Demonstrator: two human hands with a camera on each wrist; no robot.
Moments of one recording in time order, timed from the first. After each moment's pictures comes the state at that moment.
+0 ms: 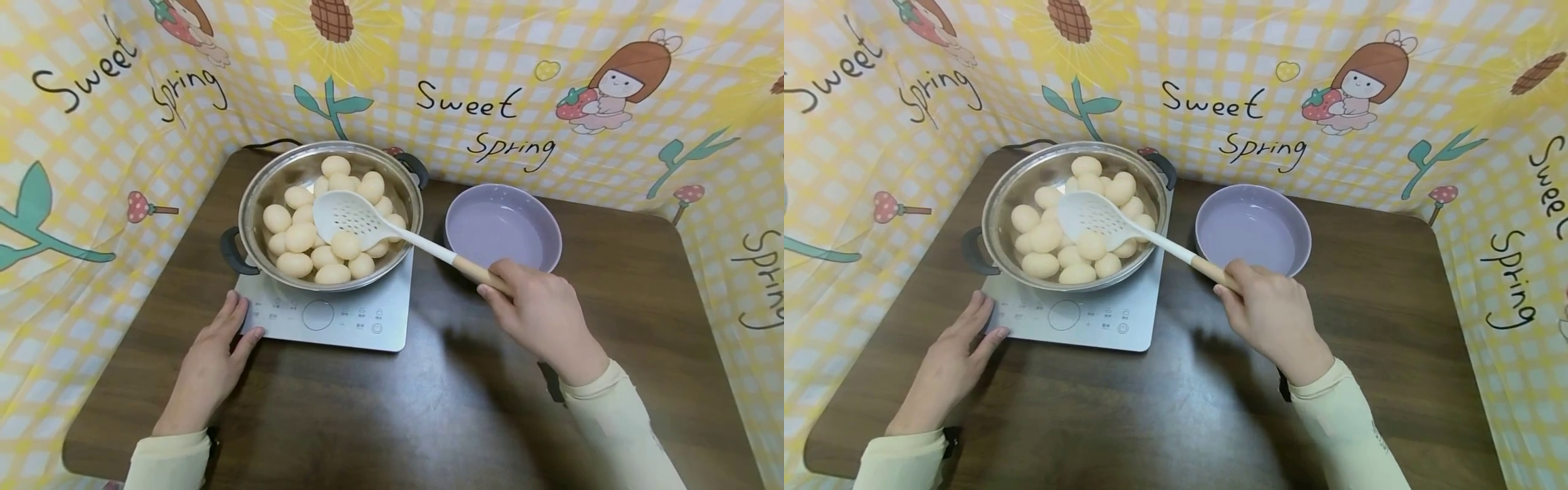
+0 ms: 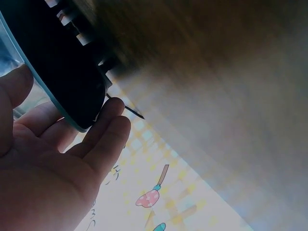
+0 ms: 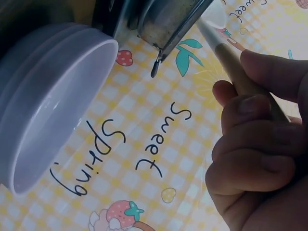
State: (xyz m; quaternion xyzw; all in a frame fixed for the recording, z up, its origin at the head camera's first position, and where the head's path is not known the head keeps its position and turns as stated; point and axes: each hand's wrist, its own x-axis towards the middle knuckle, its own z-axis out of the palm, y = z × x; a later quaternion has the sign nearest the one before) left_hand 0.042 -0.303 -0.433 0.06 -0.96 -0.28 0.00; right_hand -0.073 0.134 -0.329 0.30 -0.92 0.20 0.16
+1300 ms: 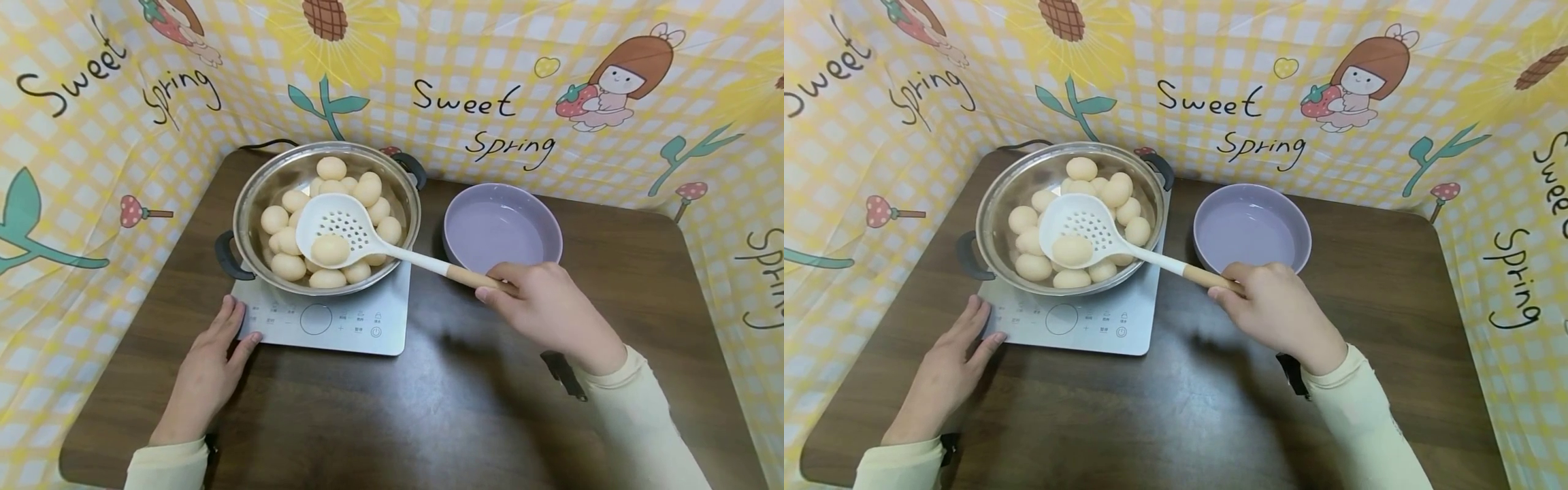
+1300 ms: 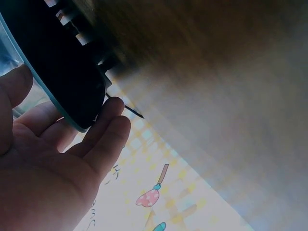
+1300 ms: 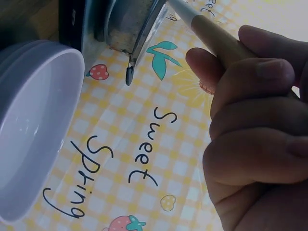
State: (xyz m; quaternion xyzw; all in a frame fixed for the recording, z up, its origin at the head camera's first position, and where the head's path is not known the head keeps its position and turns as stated) left_hand 0.041 -0.300 -0.437 0.05 -0.96 -0.28 0.02; right_hand -0.086 0.138 -0.303 0.30 -0.92 0.25 -0.01
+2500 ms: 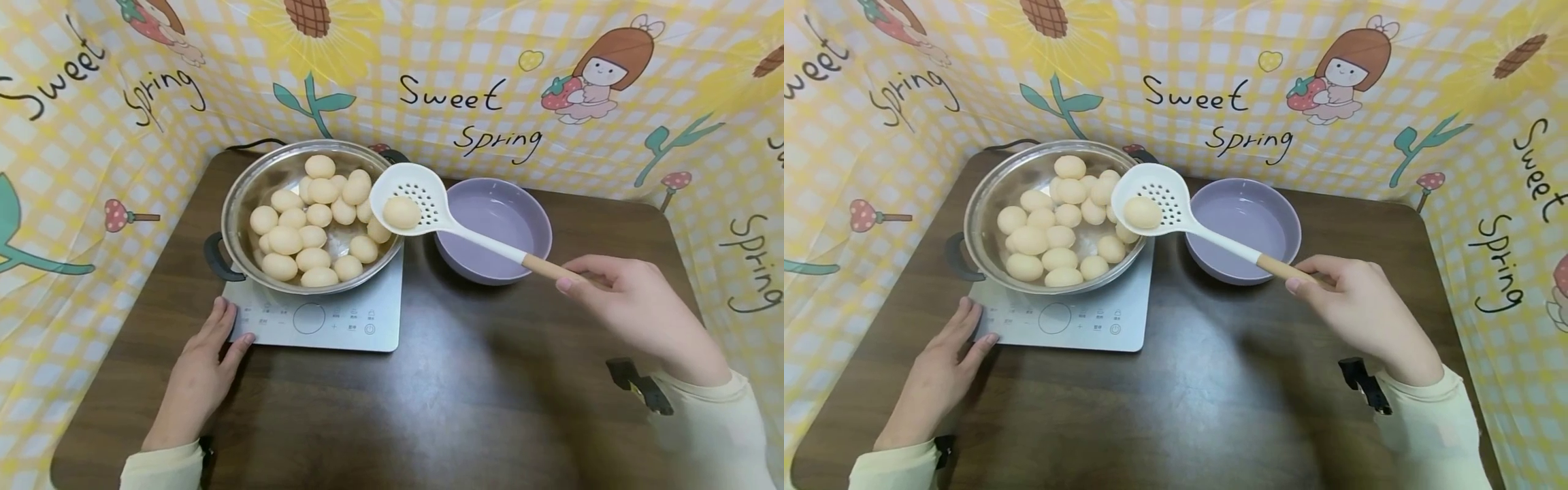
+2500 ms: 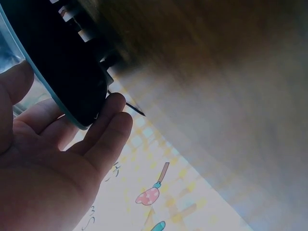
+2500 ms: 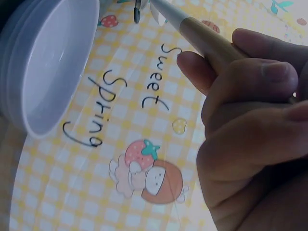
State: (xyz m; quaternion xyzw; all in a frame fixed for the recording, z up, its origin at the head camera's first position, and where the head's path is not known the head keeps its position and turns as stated) left_hand 0.038 -0.301 -0.437 0.06 -0.96 -0.28 -0.01; right_hand -0.071 0.225 -0.278 0.11 -0.95 0.28 -0.08
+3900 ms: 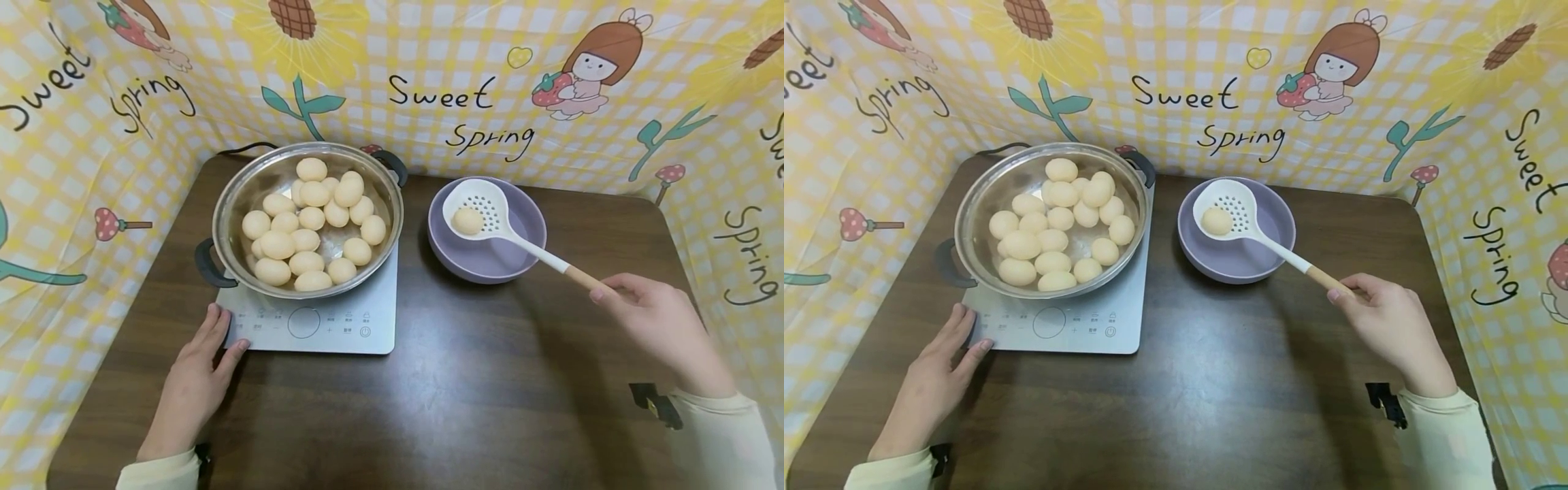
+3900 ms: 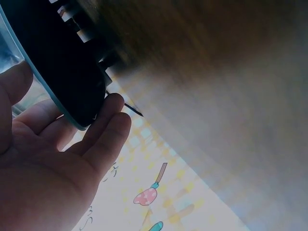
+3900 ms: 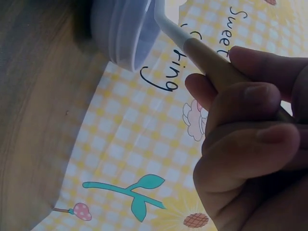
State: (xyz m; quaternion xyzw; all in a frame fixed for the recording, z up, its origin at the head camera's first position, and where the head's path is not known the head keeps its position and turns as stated) left_hand 0.038 -0.300 -0.438 0.06 -0.96 -0.28 -0.02; right_hand -0.066 0.285 -0.325 0.04 -0.97 0.24 -0.05
